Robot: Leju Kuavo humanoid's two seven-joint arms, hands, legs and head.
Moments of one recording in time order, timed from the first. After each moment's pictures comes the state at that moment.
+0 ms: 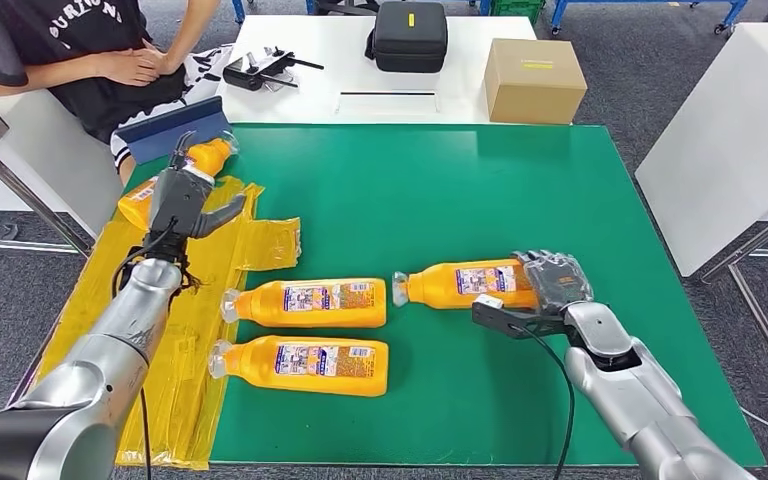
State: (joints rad) left arm -0.82 -0.07 0.00 -0.55 -0.56 0.24 -0.37; right arm -0.46 -0.32 0.41 -1.01 1.04 -0.15 0.02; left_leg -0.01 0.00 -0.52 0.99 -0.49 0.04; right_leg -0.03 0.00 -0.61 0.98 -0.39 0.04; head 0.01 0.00
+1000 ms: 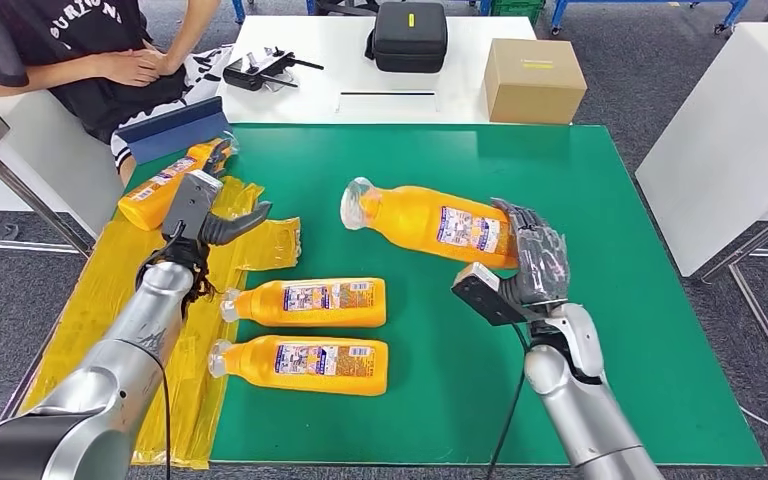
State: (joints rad) left arm -0.81 -0.13 0.01 -0.58 -0.47 0.03 -0.40; right arm -0.34 -0.06 0.19 -1.25 0.74 -0.44 -0.26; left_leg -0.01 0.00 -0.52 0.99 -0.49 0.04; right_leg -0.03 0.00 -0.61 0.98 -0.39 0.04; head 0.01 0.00
